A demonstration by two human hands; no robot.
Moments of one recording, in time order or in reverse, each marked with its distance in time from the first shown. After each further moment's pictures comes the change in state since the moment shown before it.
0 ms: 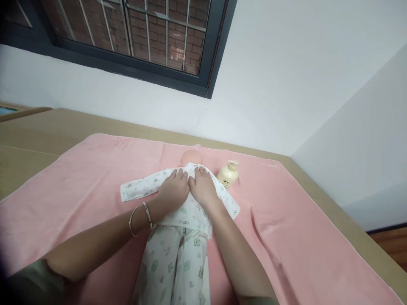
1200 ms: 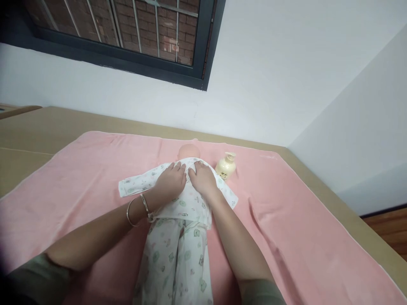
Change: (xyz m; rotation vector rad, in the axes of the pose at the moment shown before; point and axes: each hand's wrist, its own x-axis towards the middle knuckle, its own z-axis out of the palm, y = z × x) left_hand 0.005 -0.008 0.000 -0.051 -0.019 0.017; right_hand 0.005 0.008 -0.002 0.073 0.047 0.019
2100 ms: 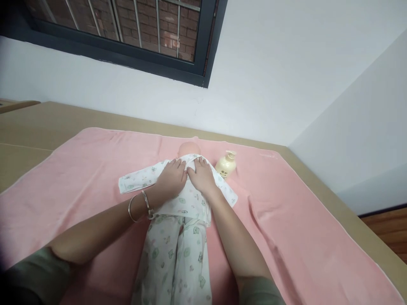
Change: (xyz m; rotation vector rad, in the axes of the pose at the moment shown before) left_hand 0.002 0.001 -0.004 0.044 -0.004 -0.030; right_hand 0.004 0.004 0.011 0.078 -0.069 0.068
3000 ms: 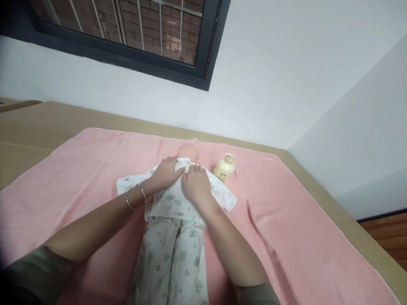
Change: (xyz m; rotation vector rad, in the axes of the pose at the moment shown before) left_hand 0.022 -0.025 -0.011 -0.121 -0.058 -0.129; right_hand -0.025 -0.030 -0.005 -0.199 0.006 -0.011
